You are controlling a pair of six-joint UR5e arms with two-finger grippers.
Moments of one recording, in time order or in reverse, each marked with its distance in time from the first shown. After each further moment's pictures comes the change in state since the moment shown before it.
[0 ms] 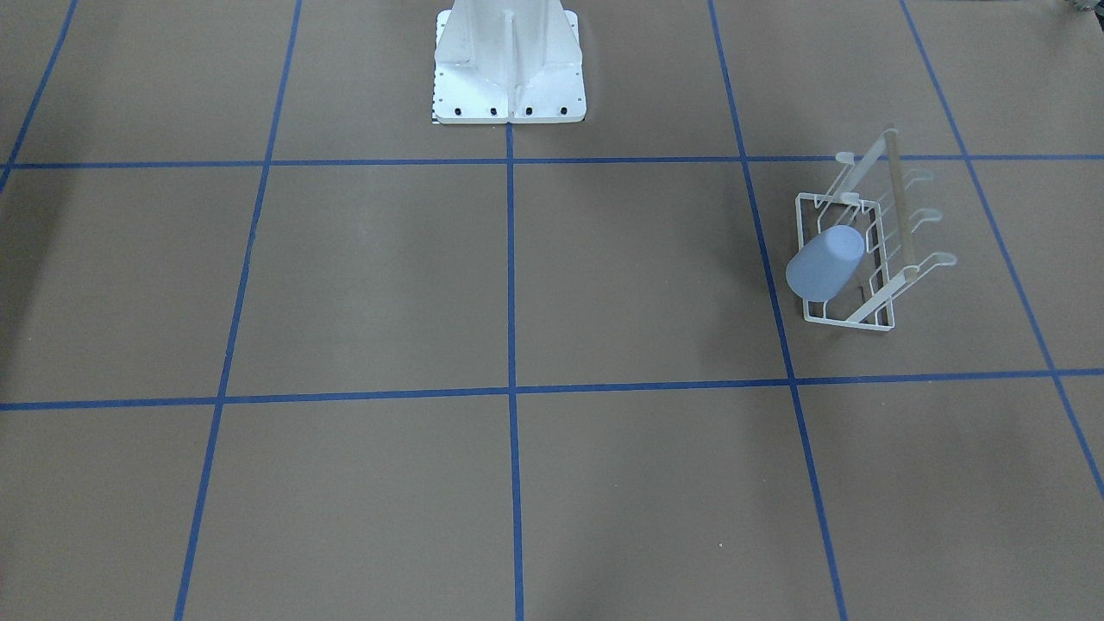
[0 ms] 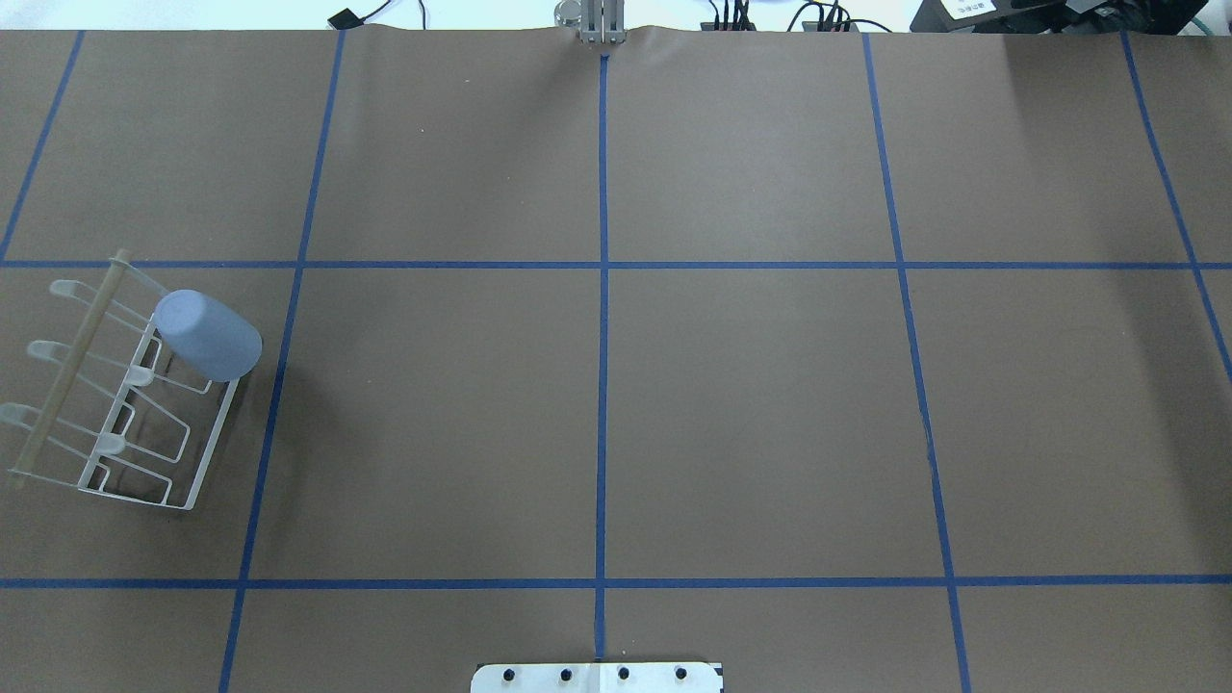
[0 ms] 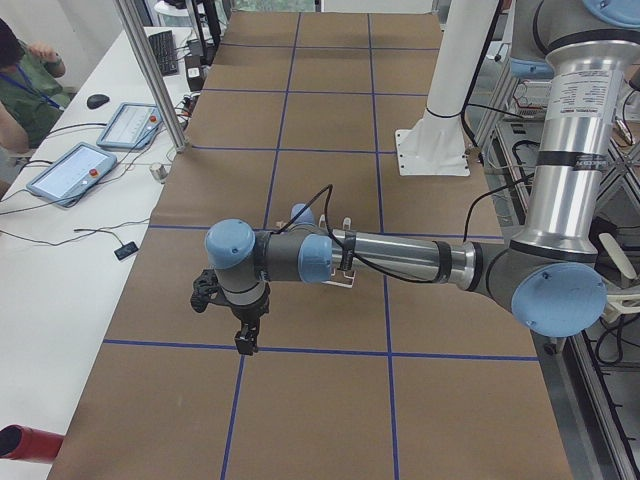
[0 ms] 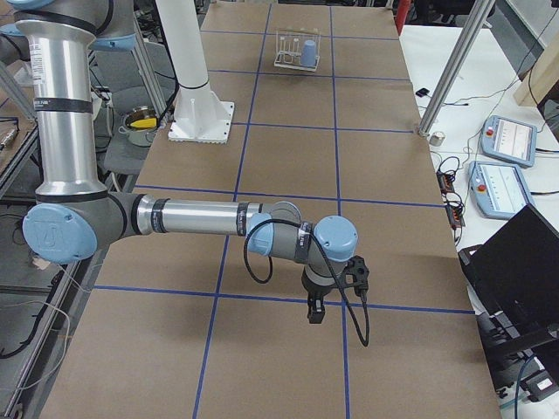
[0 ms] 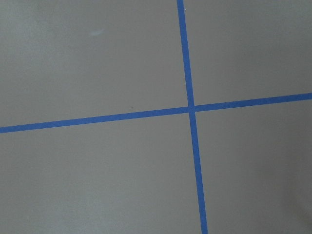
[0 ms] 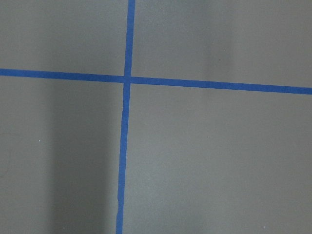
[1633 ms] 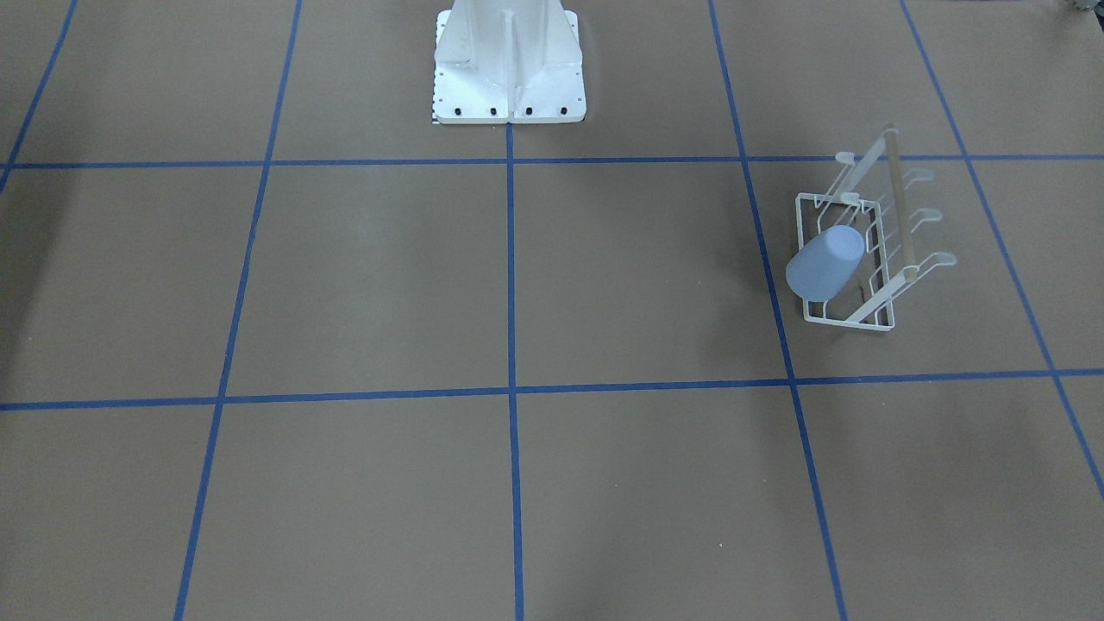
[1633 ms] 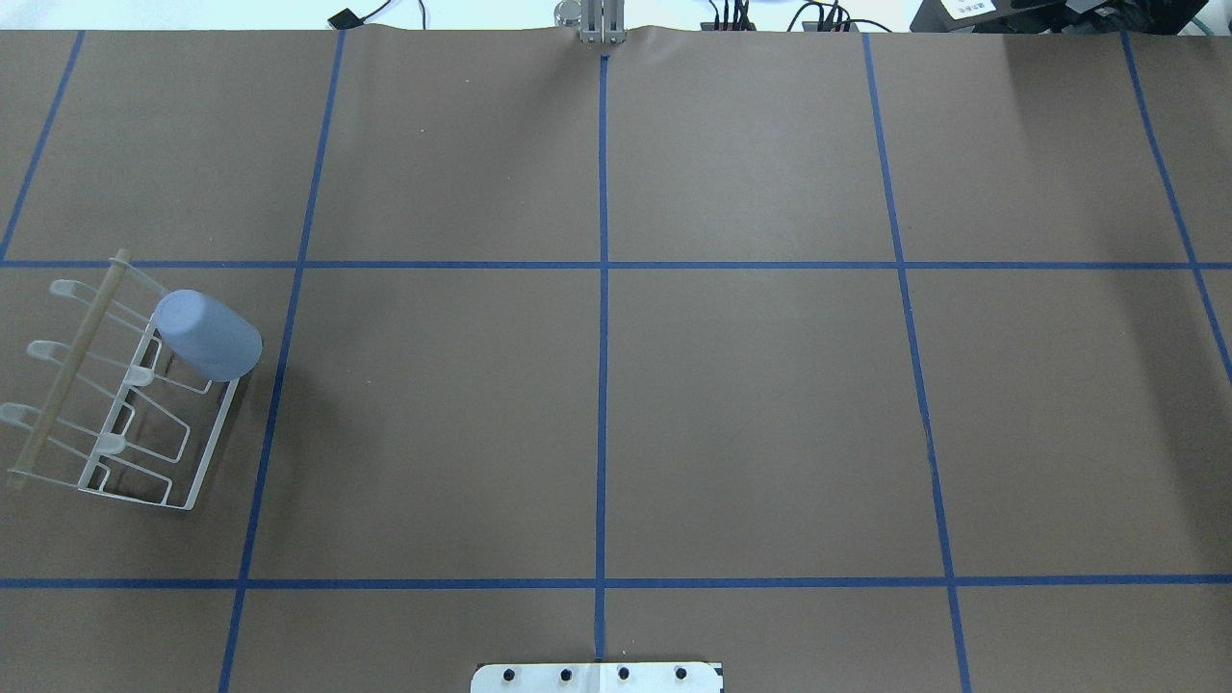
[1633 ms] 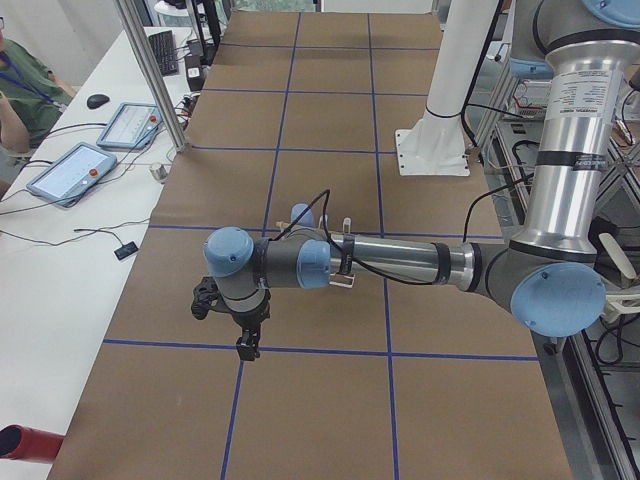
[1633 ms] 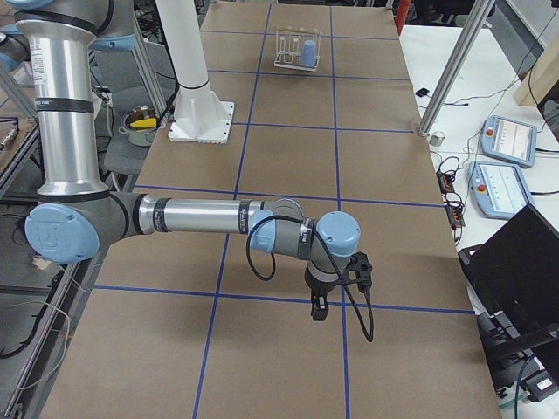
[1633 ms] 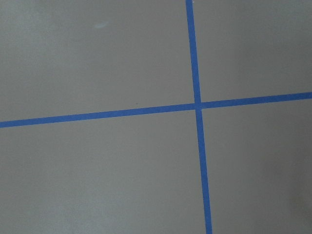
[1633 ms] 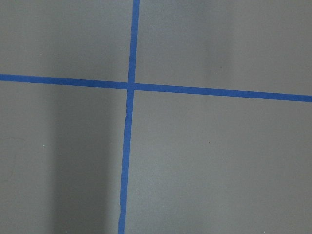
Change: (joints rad) left arm 0.000 -0.002 0.028 -0.003 -0.001 0.001; right arm 0.000 0.010 0.007 0.001 -0.001 0.002
